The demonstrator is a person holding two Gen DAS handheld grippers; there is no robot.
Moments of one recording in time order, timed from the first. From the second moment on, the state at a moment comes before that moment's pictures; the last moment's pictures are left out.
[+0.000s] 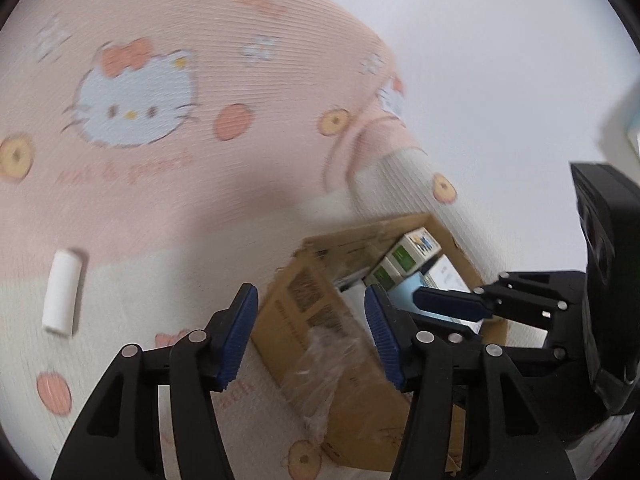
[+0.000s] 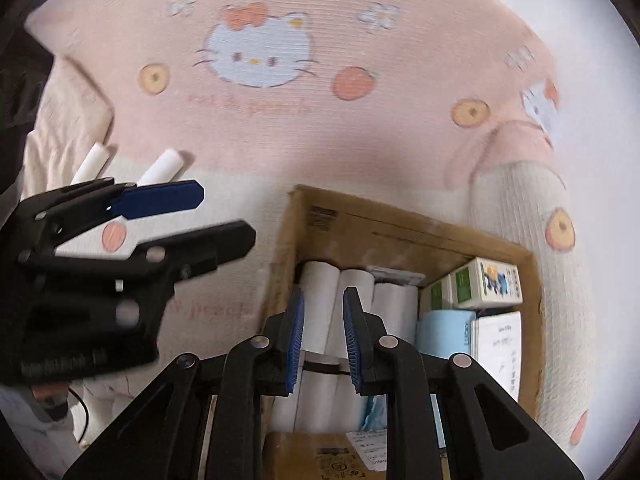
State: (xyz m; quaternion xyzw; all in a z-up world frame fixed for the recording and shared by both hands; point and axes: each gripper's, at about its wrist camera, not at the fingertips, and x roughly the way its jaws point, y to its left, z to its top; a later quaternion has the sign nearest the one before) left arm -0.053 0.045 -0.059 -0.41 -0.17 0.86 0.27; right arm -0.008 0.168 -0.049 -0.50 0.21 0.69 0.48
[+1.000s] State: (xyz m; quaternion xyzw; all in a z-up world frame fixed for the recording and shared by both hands) left arm 0.020 -0.189 -0.156 -0.49 -0.24 0.84 -0.03; right arm -0.224 0.145 -0.051 -0.55 0.01 0.81 0.19
